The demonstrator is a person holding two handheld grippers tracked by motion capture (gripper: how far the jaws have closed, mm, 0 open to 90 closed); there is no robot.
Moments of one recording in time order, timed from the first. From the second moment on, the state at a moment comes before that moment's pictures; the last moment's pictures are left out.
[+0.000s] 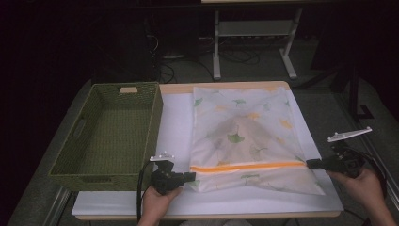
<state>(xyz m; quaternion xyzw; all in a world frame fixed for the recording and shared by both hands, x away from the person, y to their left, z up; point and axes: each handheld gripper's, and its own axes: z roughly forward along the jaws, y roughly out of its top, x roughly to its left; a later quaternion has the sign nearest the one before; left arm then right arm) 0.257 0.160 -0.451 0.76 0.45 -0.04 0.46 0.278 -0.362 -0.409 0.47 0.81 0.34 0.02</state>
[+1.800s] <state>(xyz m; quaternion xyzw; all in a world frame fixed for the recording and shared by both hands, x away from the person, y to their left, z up) 0.252 0.168 -0.422 0.76 0.44 0.01 0.48 0.272 -0.328 -0.403 0.43 0.82 0.39 0.02</state>
